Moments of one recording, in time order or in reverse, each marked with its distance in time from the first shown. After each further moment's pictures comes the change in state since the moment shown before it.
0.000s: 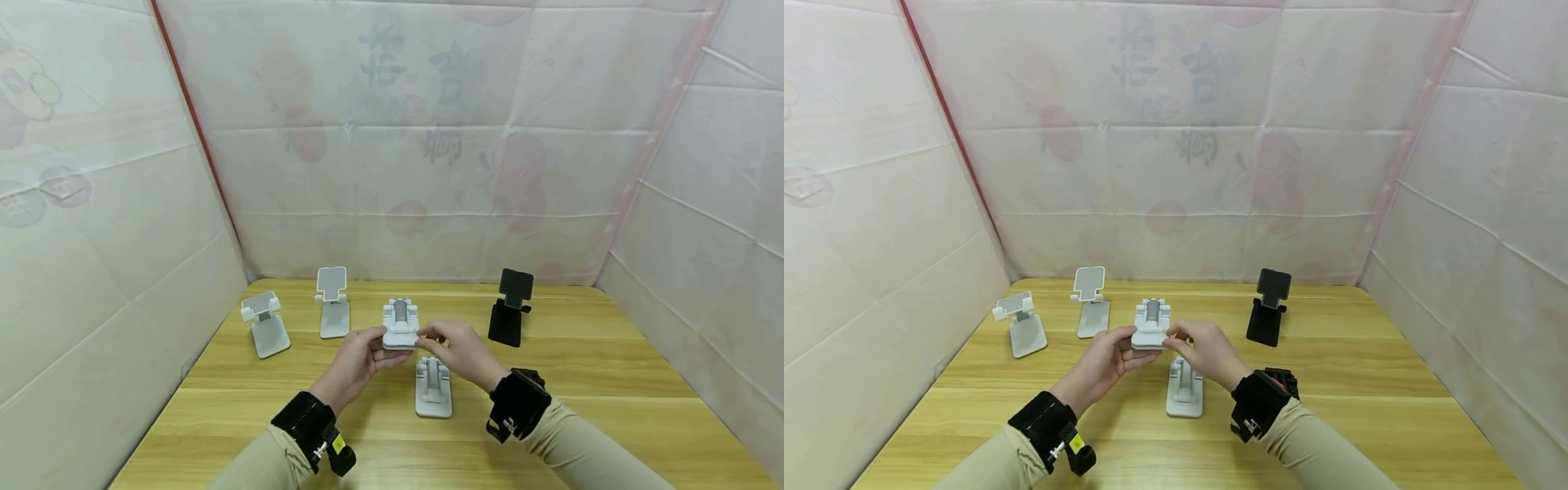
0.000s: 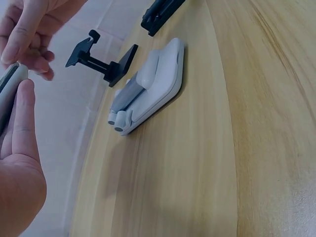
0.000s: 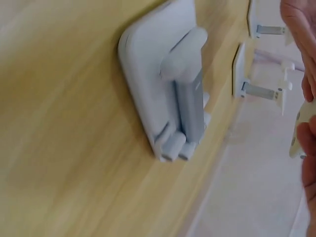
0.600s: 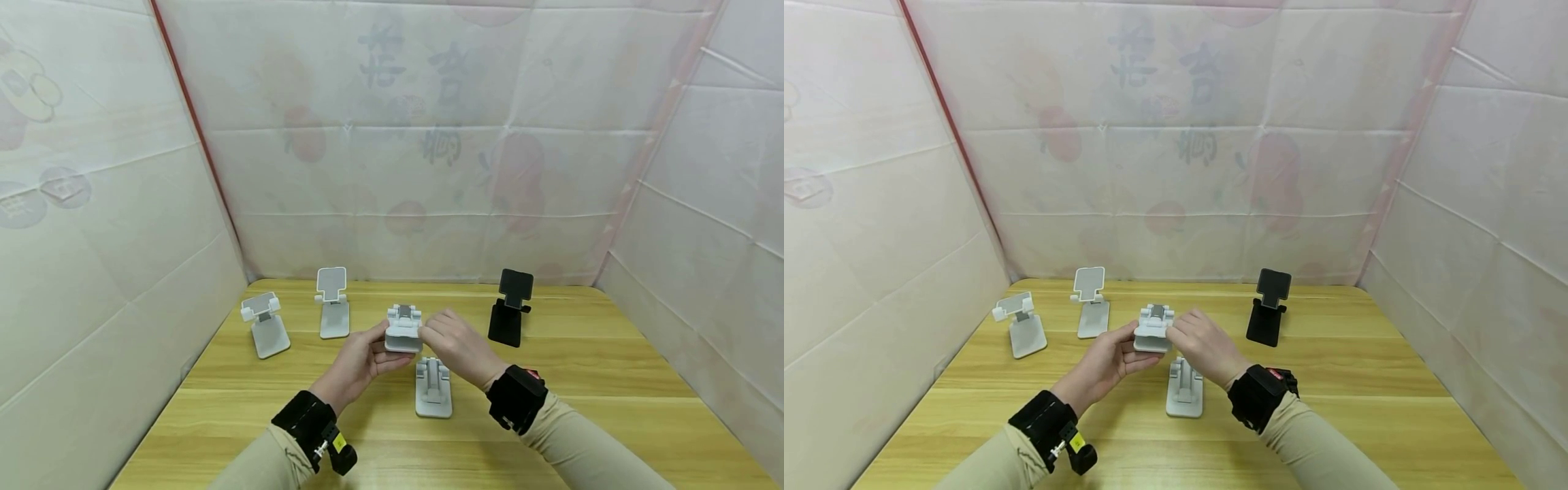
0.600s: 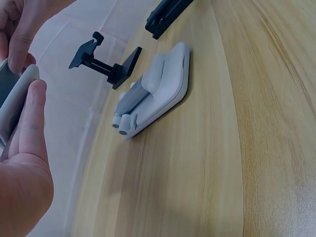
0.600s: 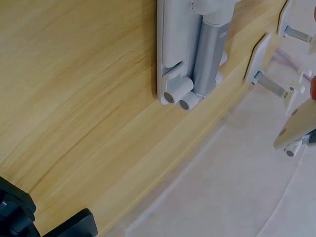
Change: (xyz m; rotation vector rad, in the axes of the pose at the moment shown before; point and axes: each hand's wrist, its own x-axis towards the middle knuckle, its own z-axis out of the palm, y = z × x) left_hand -0.001 0.000 0.002 0.006 -0.038 -0.012; right_hand 0.008 0.003 -0.004 -0.580 0.076 -0.523
